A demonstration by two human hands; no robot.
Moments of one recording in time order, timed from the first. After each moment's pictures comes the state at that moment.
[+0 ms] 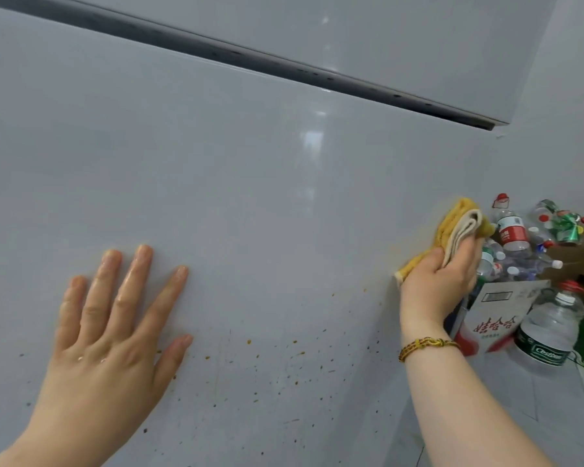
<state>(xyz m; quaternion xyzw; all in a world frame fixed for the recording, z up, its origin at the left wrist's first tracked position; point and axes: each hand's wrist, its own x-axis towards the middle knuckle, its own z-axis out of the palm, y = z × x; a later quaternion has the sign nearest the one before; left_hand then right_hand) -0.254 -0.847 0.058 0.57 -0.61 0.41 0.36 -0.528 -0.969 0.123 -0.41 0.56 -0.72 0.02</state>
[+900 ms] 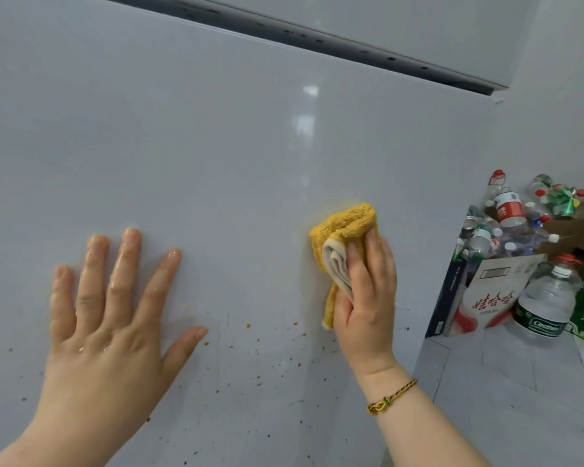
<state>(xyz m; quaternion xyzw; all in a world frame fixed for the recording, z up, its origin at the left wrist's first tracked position) -0.264 -0.846 0.056 0.60 -0.63 0.34 0.36 -0.488 -0.957 0.046 -0.69 0.32 -0.60 -0.24</state>
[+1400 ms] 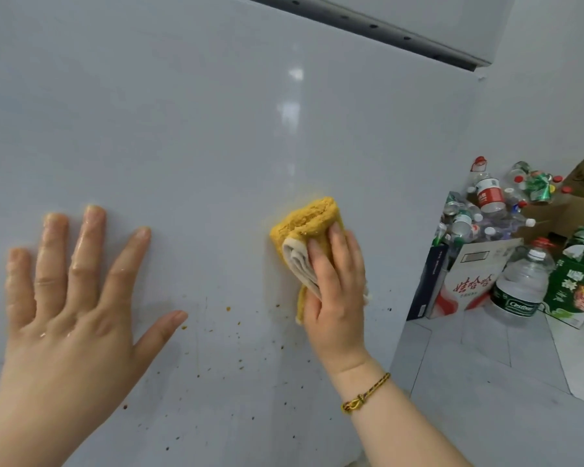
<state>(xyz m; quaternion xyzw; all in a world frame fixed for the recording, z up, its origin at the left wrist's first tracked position) -0.264 -0.849 0.054 0.57 -0.65 0.30 0.40 -0.477 -0.948 0.033 -0.70 0.31 -0.60 -0.23</state>
